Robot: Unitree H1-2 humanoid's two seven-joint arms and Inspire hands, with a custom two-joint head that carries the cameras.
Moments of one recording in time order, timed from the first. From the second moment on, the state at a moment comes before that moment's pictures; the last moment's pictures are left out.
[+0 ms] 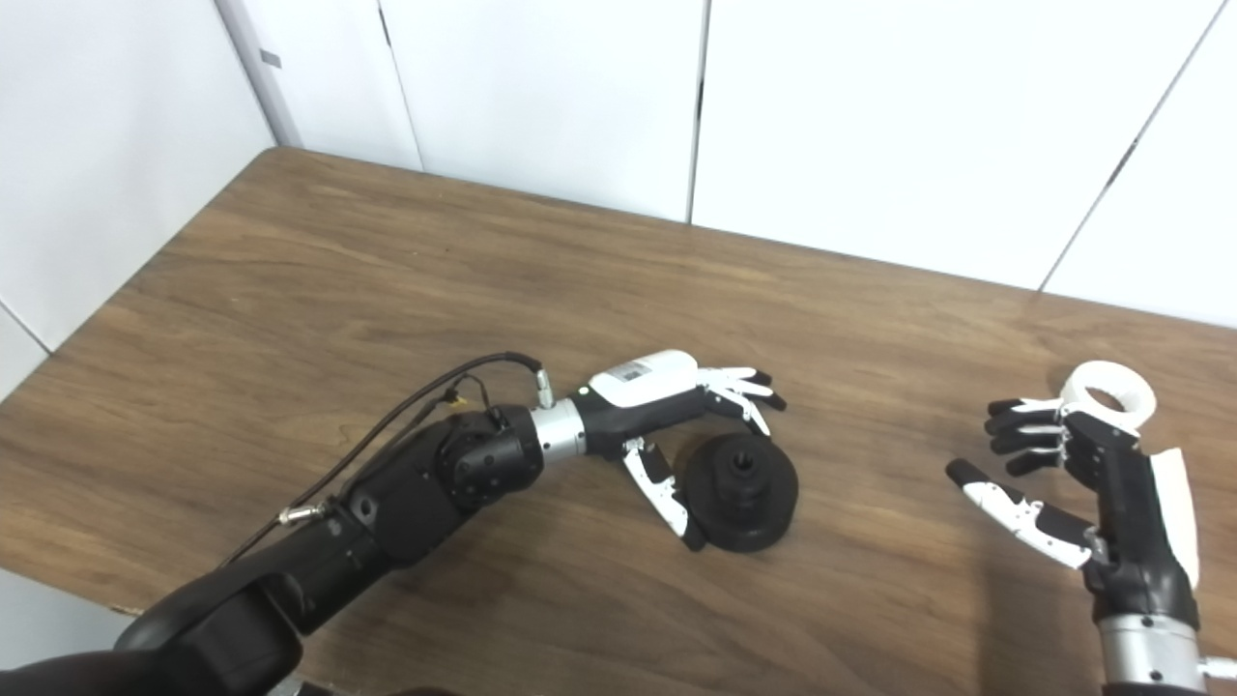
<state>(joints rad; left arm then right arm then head) -0.43 0.30 -0.53 0.36 0.48 -0.45 -0.21 0.02 -0.25 -0.07 -0.23 -0.22 0.00 0.02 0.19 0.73</state>
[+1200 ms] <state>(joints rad) -0.44 0.51 -0.69 0.28 0.31 -0.48 -0.17 -0.48 -0.42 0.07 -0.23 -0.75 0.36 0.21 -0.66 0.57</state>
